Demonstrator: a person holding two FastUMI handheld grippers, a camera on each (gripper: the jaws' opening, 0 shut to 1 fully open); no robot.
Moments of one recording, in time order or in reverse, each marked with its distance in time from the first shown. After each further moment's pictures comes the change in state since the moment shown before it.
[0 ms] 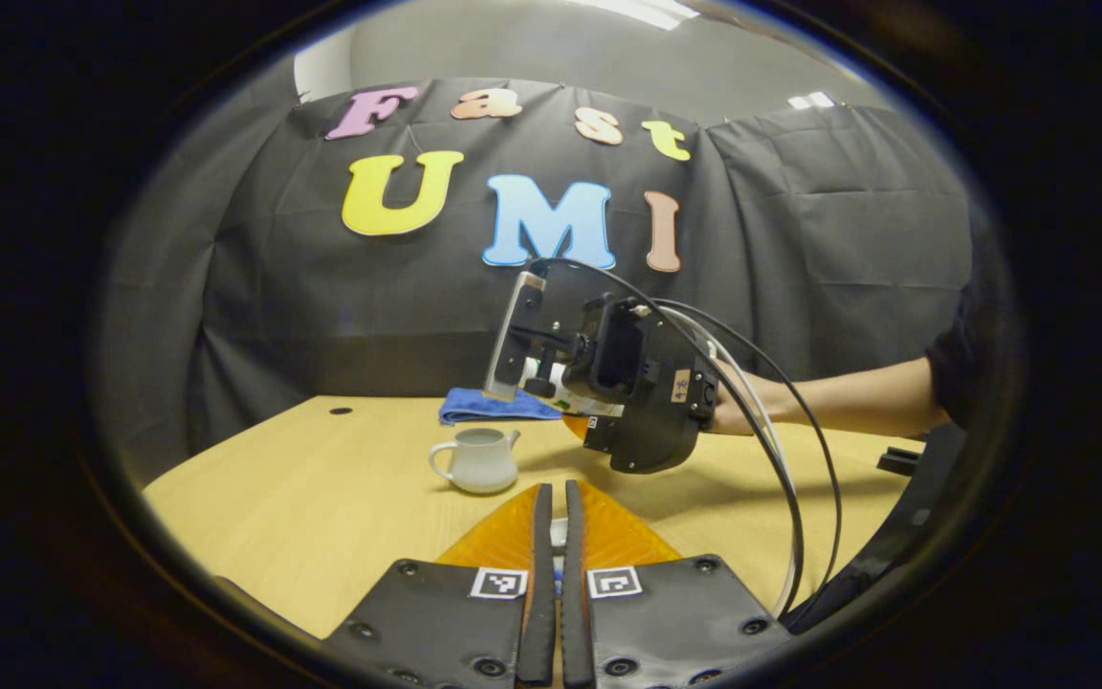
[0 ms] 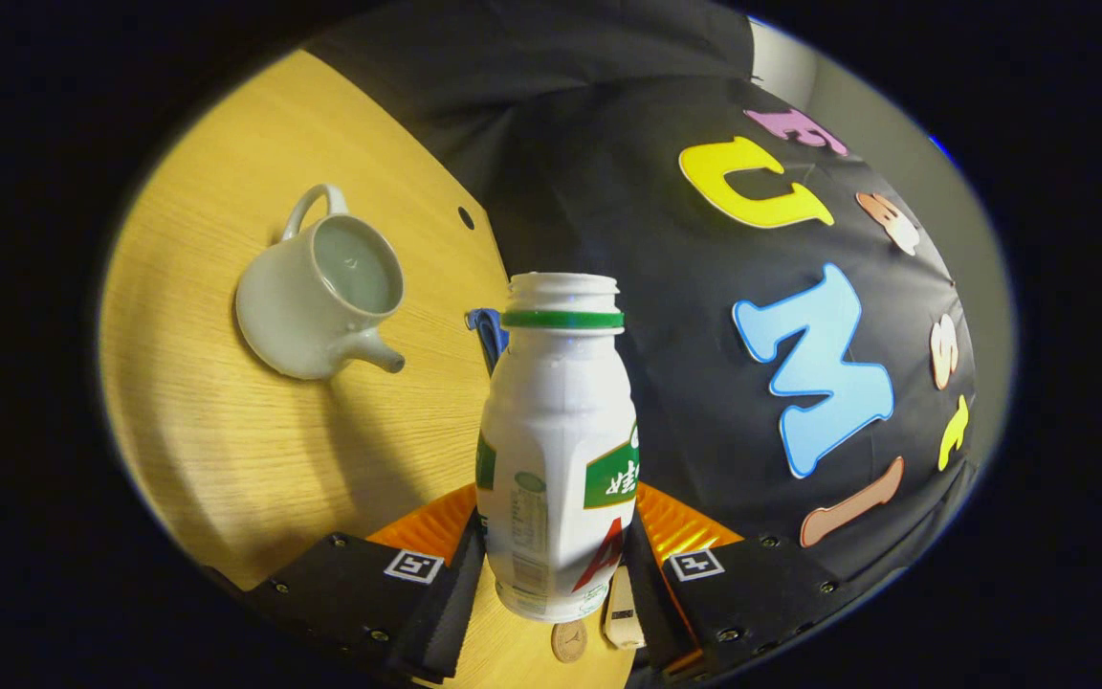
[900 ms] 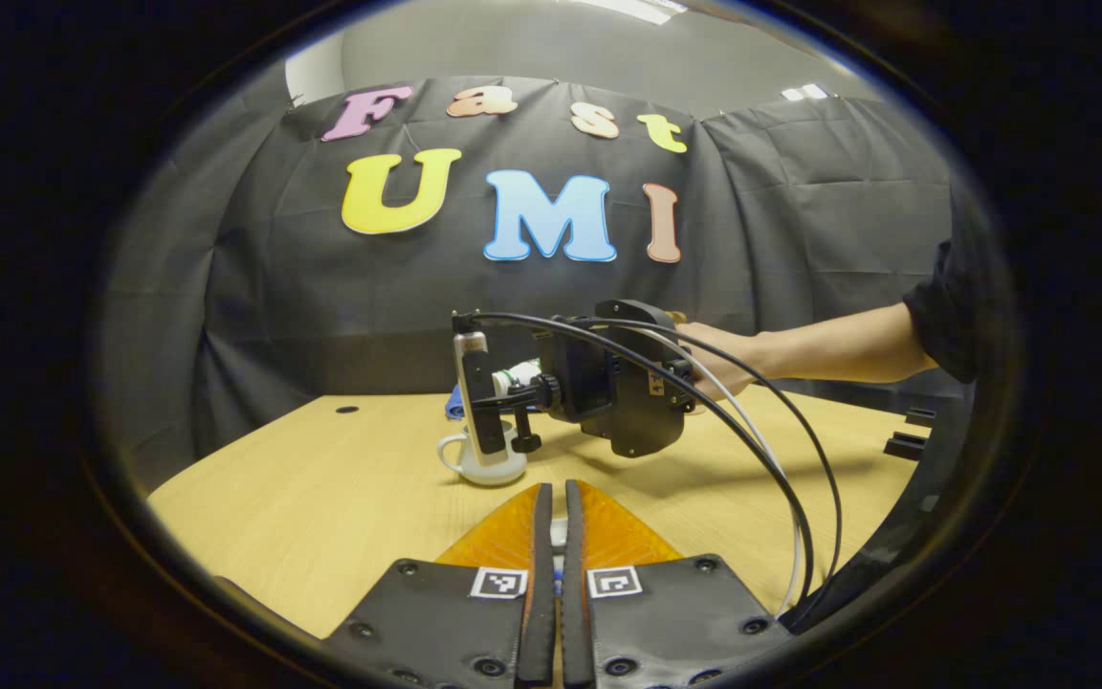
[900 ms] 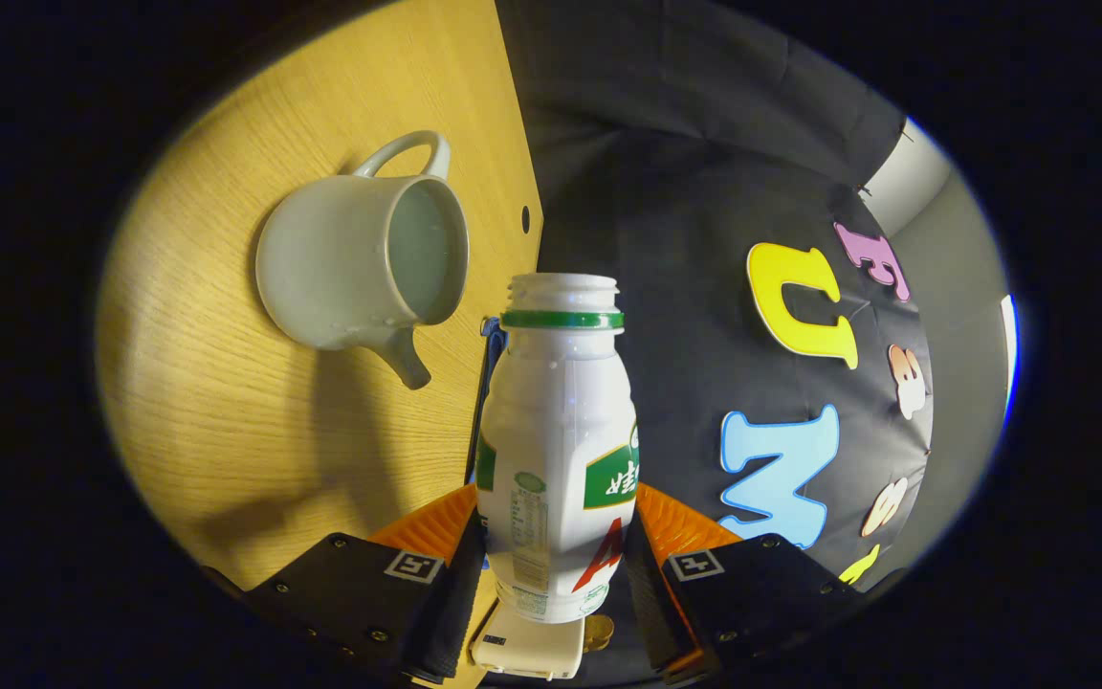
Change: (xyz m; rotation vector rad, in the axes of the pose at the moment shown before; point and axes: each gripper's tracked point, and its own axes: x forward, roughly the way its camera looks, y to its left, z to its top) left arm -0.005 0.007 -0.013 0.024 0.018 0.010; right arm 0.012 -0.012 0.030 -0.438 -0.068 -0.071
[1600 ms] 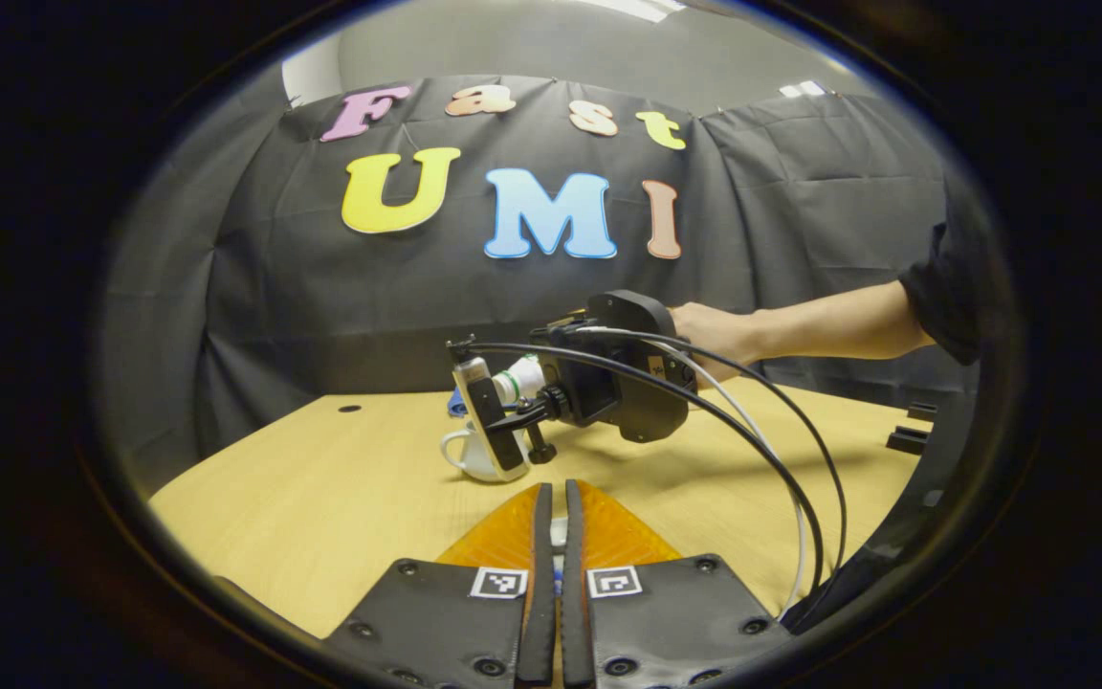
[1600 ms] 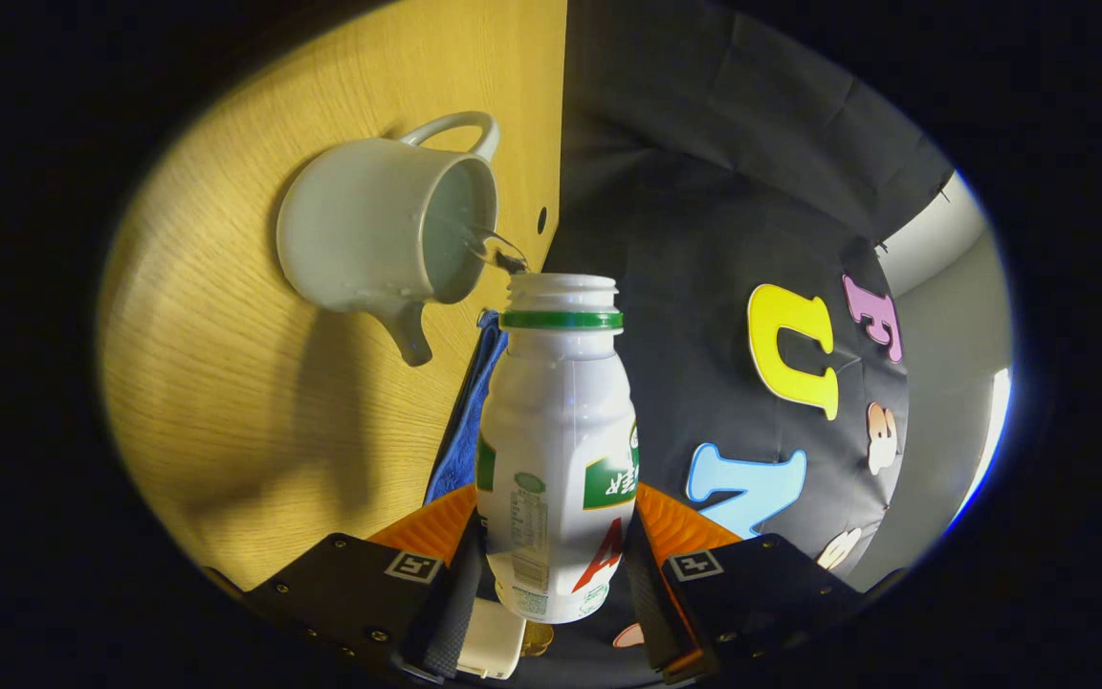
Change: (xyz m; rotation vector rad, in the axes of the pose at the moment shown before) left arm -0.004 0.003 -0.004 0.013 0.012 0.004; right arm 0.003 -0.014 -0.001 -0.168 -0.016 -0.046
